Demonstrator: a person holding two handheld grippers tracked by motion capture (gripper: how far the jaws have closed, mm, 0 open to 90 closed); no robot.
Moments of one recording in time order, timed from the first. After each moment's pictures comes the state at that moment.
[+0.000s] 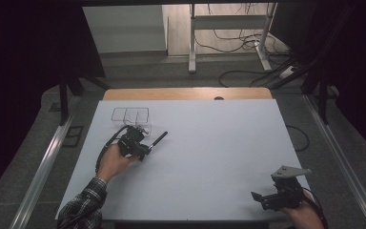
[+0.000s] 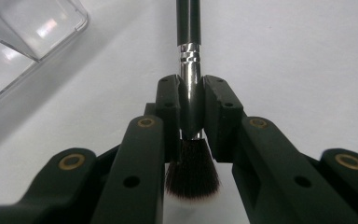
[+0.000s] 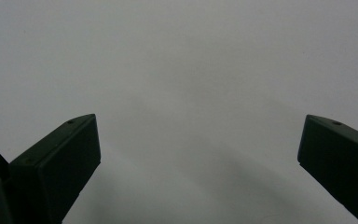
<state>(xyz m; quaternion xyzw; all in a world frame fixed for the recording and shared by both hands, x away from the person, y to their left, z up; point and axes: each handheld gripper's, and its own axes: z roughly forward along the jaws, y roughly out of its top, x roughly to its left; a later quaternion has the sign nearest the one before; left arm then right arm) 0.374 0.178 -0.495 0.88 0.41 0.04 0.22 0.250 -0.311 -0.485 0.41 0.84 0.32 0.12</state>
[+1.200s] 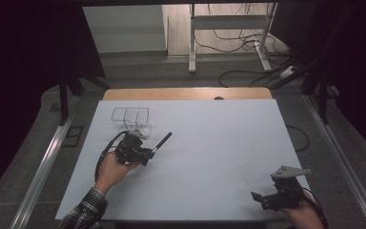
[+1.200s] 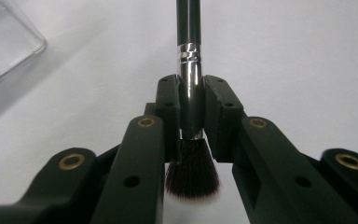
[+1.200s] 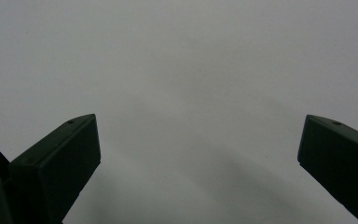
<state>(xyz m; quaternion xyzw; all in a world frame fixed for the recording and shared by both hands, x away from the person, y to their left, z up) 0.339 0.175 -0.482 0.87 0.39 0.04 0.30 0.250 -0.311 -0.484 0.41 0.85 0.32 0.12</state>
